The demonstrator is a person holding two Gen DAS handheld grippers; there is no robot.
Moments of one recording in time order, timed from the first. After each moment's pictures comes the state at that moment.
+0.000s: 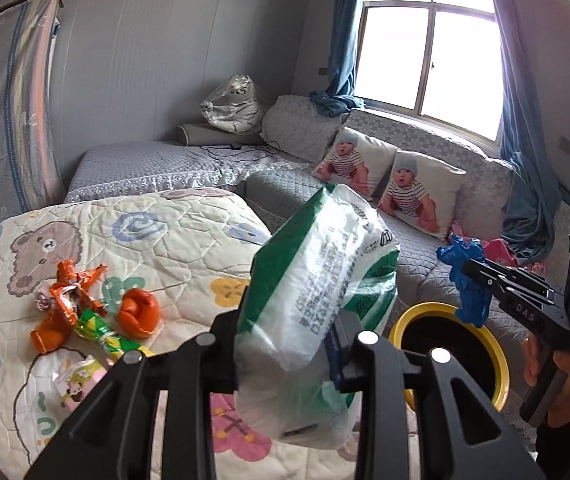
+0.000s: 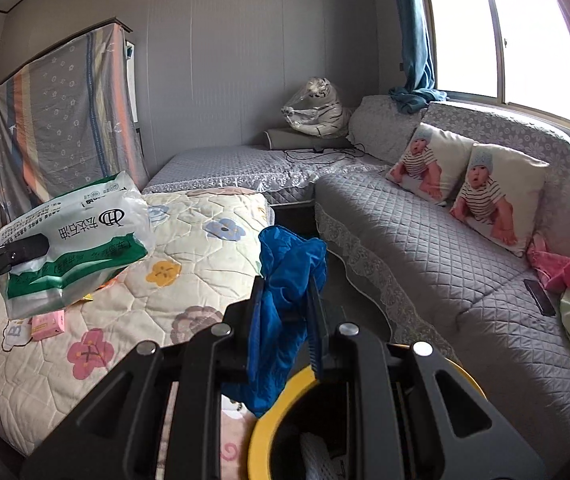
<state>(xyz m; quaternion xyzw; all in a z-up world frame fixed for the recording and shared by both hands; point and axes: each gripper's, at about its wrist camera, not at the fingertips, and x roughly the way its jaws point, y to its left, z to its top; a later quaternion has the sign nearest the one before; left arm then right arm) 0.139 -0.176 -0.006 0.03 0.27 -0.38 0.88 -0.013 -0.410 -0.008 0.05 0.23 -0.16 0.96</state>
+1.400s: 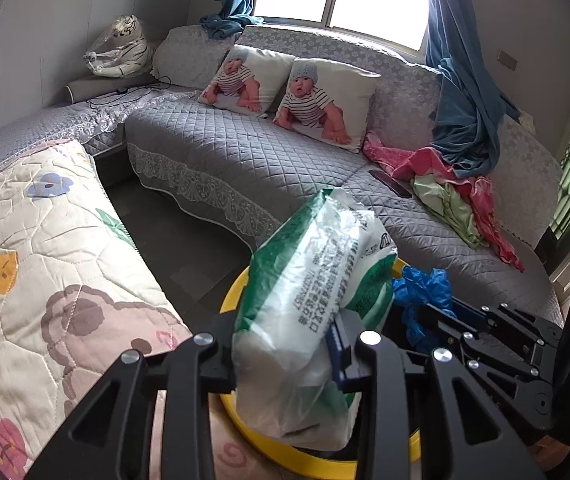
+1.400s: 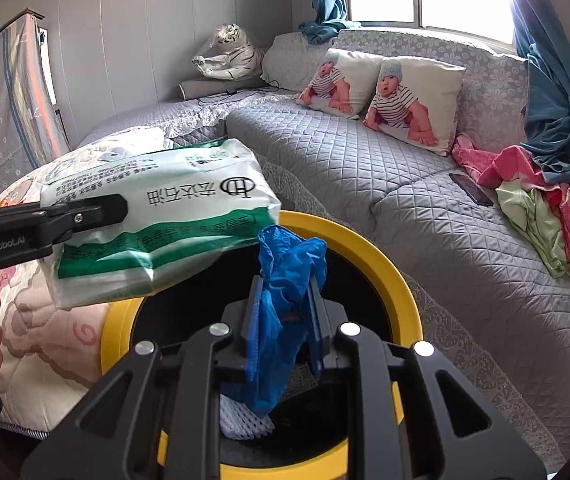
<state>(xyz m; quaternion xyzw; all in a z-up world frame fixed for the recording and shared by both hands) 0.081 -0.390 -0.091 0.11 0.35 -0.51 0.78 -0.102 -0.480 -0.098 0.12 0.31 -0.28 0.90</state>
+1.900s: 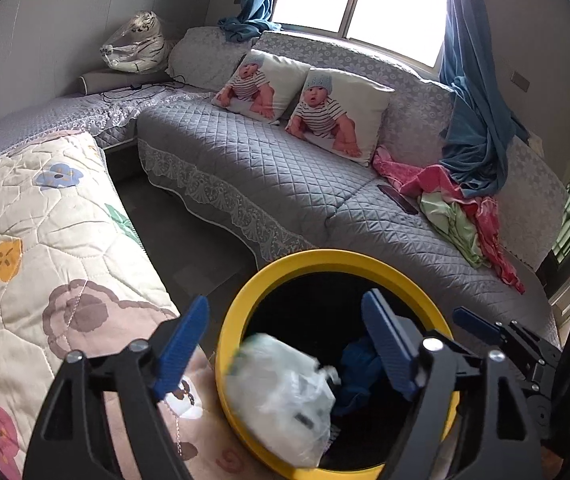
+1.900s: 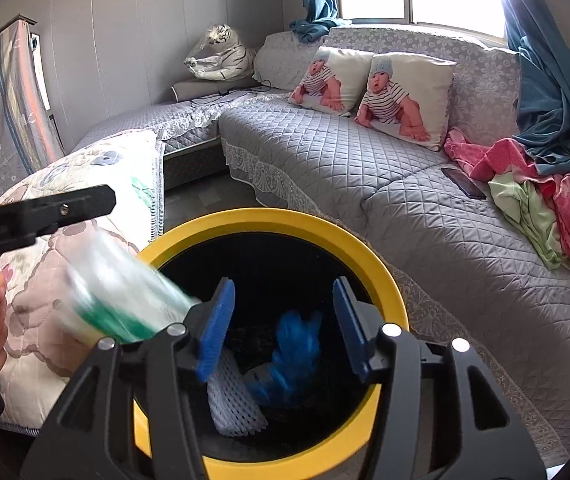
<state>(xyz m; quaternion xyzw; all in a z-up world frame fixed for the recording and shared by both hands) 0.087 -0.384 -0.088 0.07 0.35 -0.49 0.79 -0.111 -0.486 -0.098 0.13 0.31 -0.29 0.90</state>
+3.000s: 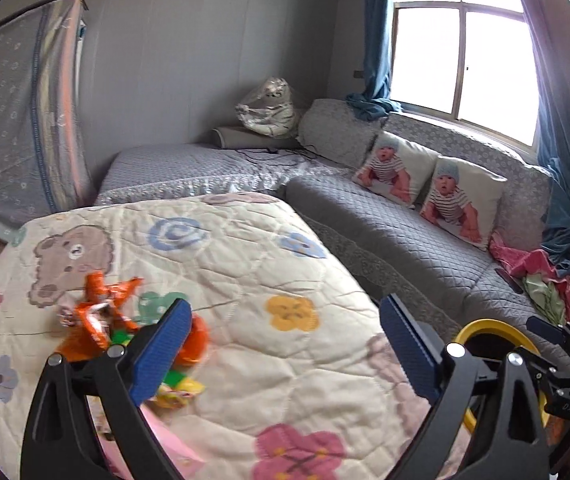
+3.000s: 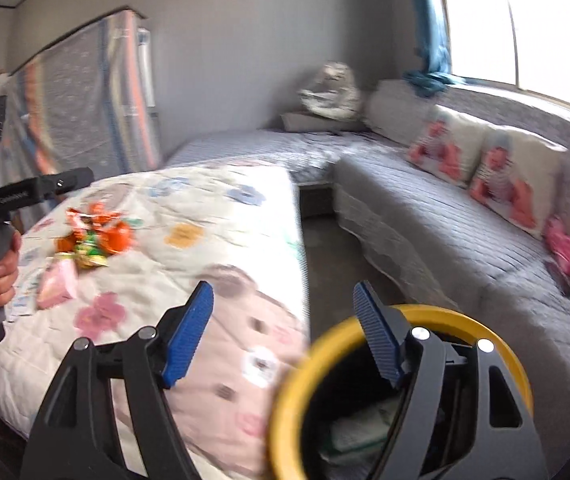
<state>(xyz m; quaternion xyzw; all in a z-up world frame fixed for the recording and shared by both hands) 0.201 -0.150 -0.017 0.03 0.26 -0.30 0.92 0.000 -0.376 -0.042 0.05 0.25 -0.10 0.96</state>
